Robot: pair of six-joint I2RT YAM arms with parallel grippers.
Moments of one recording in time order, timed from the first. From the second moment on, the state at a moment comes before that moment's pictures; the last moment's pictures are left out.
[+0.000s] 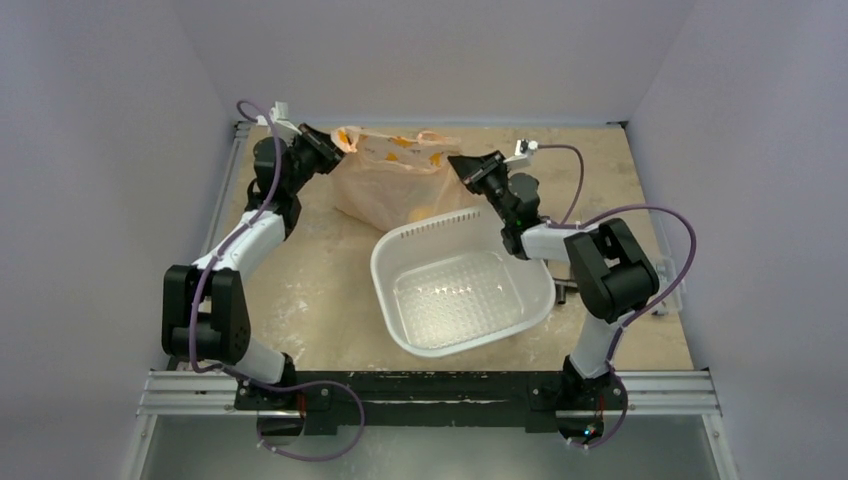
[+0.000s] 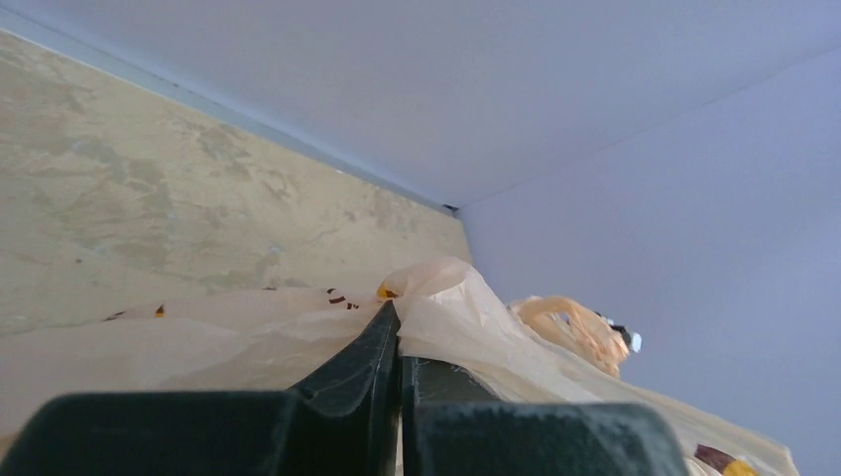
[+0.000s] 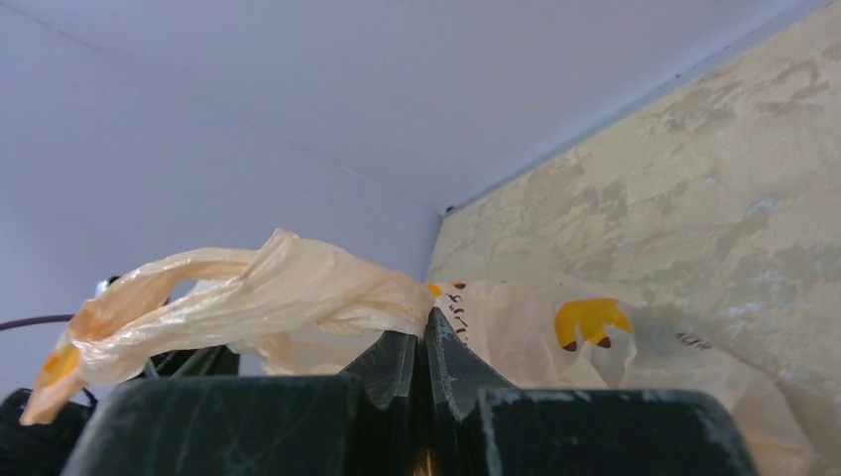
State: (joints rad) left arm -0.10 1.51 1.00 0.49 0.37 -0.97; right arm 0.40 1.82 0.89 1.05 -0.07 1.07
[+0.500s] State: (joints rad) left arm -0.07 1.60 1.39 0.17 0.58 -0.85; right arm 0.36 1.85 1.48 0.47 -0.13 0.49
